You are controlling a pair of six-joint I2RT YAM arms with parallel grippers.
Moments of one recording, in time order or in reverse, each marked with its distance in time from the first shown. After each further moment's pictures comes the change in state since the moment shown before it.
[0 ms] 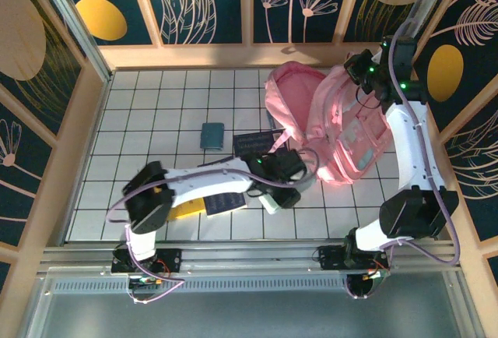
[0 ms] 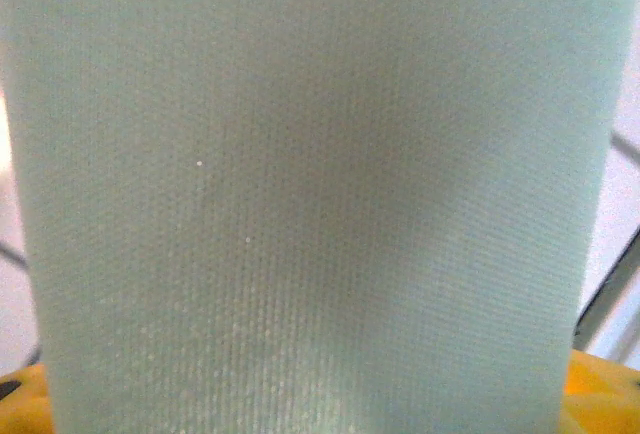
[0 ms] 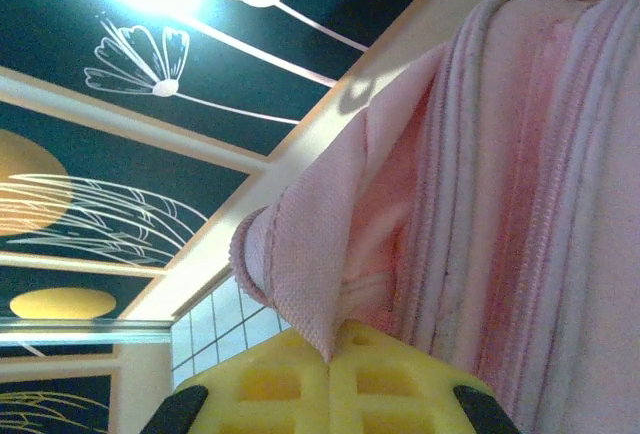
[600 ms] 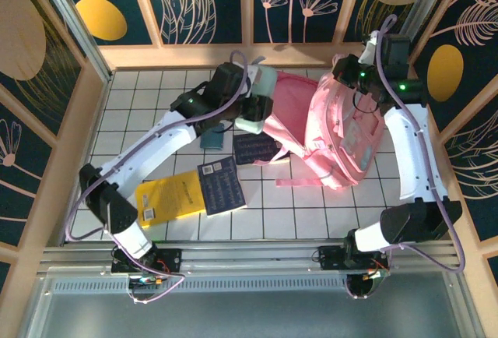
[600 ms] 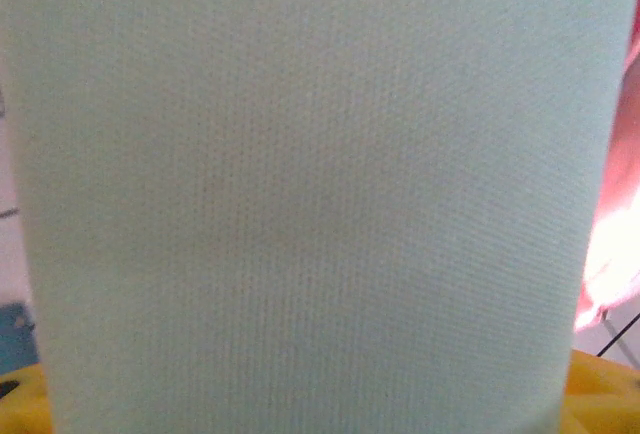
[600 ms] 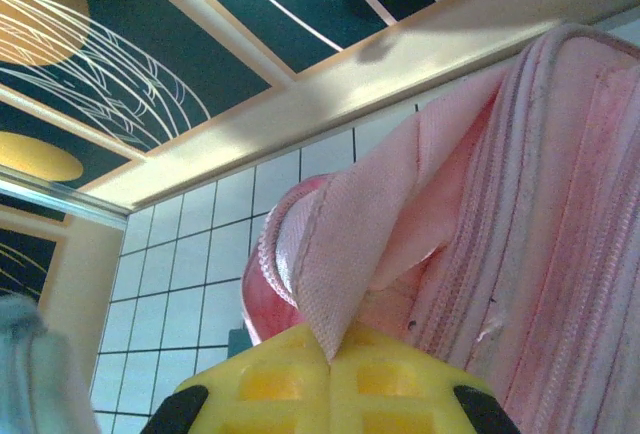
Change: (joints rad) left arm 0.393 -0.123 0.295 0.032 0.038 -0.161; right arm 0.087 -0.032 0.098 -0.179 -0.035 -0.283
